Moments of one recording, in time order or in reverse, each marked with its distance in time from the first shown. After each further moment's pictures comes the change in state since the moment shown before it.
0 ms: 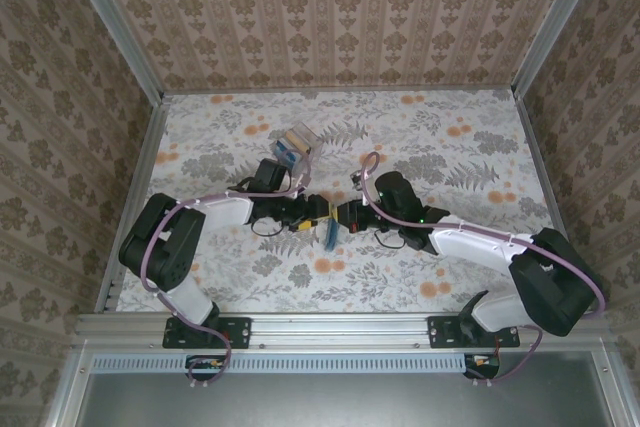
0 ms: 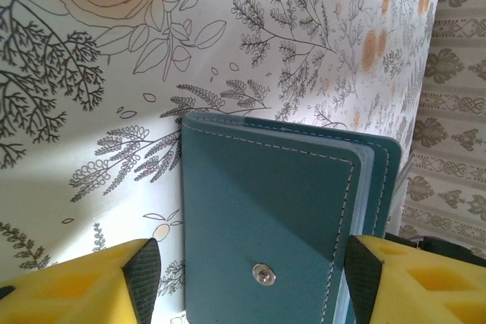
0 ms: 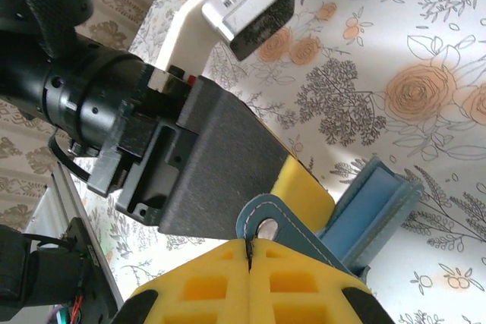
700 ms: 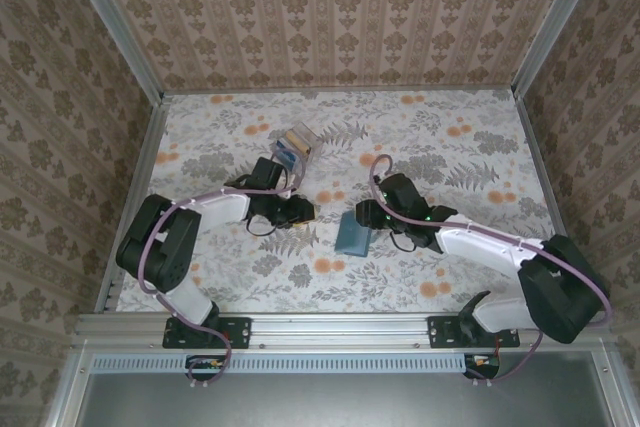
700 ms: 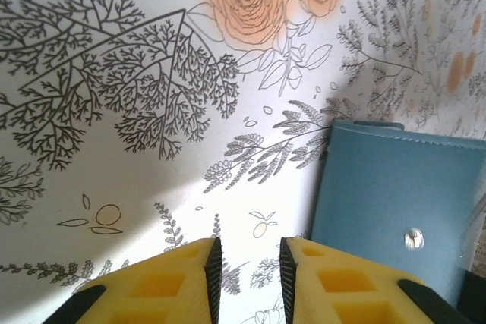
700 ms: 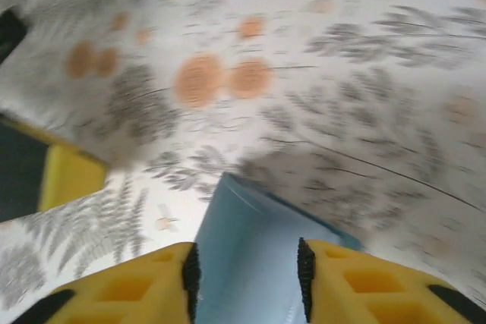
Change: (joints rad) left arm 0.030 -0.012 0.030 -0.161 -0.166 0.096; right arm -0.039 -0.063 0.003 -0.309 0.370 0.006
